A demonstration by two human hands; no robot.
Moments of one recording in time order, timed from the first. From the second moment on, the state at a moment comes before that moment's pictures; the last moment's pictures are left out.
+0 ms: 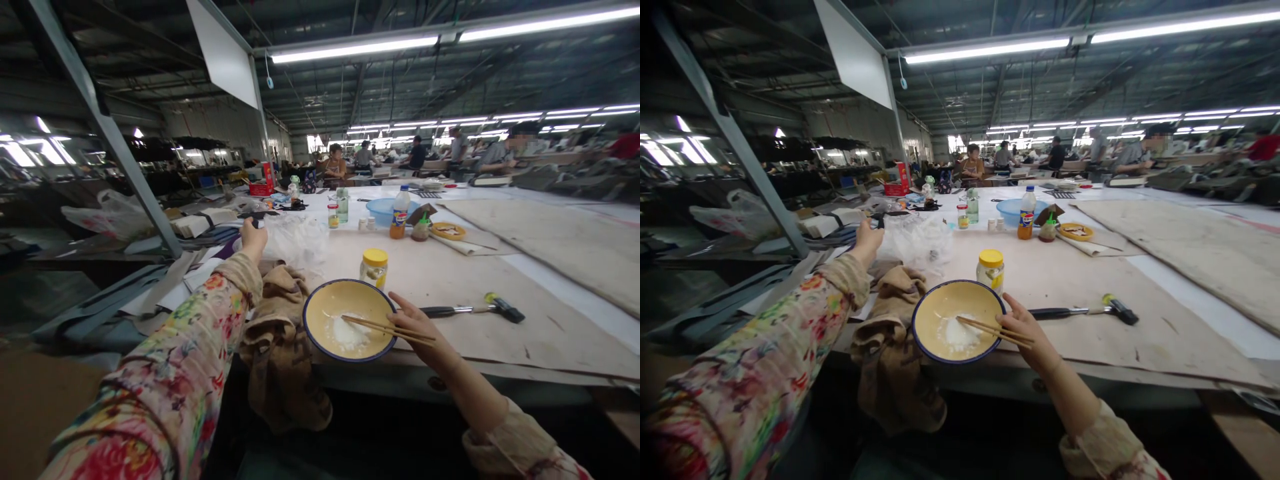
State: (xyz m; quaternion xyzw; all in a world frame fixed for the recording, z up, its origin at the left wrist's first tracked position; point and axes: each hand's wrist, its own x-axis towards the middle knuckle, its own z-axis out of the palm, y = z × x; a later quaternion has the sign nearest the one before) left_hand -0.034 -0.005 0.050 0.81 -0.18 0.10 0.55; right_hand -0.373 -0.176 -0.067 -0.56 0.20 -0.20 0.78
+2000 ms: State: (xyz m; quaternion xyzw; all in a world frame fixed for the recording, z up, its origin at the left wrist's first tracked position) left_hand -0.237 -0.077 0.156 0.79 -0.60 -0.09 0.09; right_hand -0.367 -0.206 0.012 -0.76 0.01 -0.21 0.62
